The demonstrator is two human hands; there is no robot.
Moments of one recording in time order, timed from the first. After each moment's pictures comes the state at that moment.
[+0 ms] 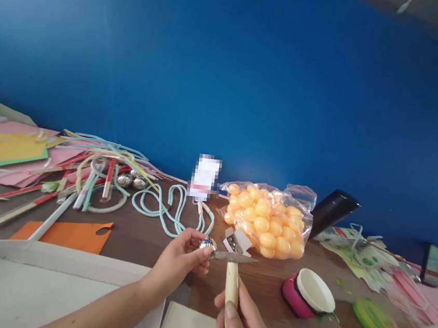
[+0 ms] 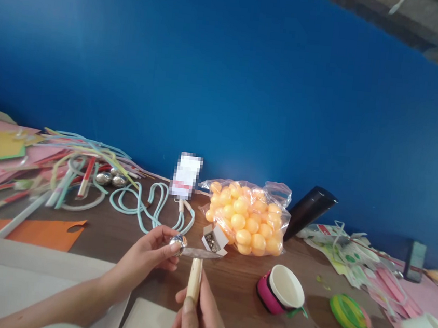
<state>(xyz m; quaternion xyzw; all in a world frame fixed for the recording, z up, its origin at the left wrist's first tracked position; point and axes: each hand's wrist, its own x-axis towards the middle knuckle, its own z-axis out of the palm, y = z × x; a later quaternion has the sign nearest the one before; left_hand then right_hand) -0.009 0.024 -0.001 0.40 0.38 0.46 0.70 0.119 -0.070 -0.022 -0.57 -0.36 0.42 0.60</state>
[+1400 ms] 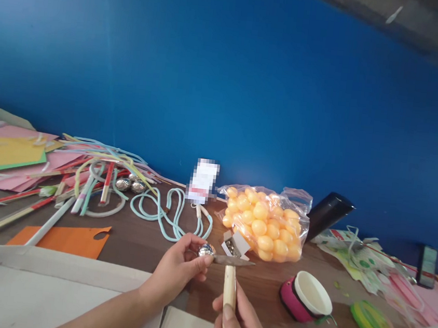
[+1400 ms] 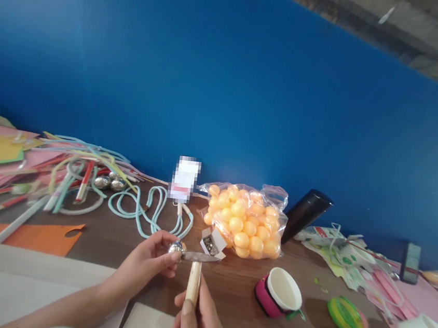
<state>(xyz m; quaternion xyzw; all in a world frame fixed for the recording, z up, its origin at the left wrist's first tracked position) -0.006 0.021 -0.007 0.43 0.36 0.47 0.68 0.114 -0.064 -0.016 -0.59 -0.33 0.42 0.61</state>
